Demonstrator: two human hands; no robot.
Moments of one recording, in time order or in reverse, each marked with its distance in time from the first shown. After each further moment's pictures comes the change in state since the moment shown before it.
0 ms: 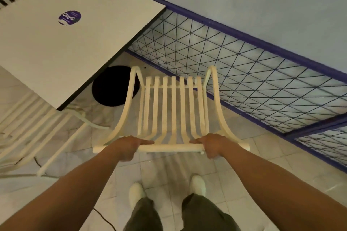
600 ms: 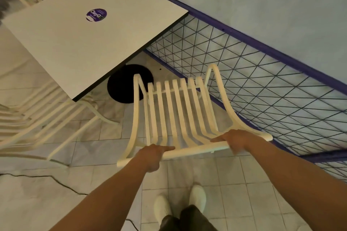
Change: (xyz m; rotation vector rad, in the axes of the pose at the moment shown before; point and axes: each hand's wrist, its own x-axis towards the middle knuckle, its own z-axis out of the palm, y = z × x) left_hand 0.007 0.067 0.025 -0.179 0.064 -0.042; right_hand 0.007 0.060 -0.051 -0.209 -0.040 -0.041
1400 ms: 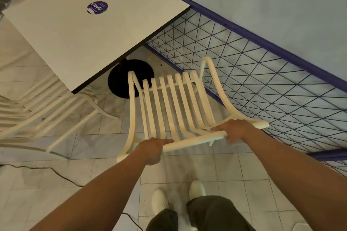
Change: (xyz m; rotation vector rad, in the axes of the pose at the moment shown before) left_hand 0.003 0.013 0.003 -0.012 0.022 -0.051; right_hand 0.010 0.014 0.001 -0.077 0.114 0.039
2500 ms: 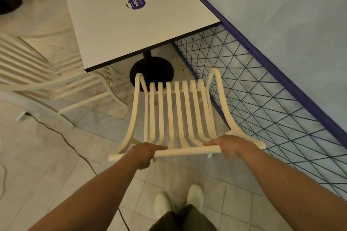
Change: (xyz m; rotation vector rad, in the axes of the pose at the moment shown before) left_hand 0.014 0.092 0.012 -0.168 0.102 -0.219; right_hand 0.018 0.085 -0.041 -0.128 -0.124 -0.286
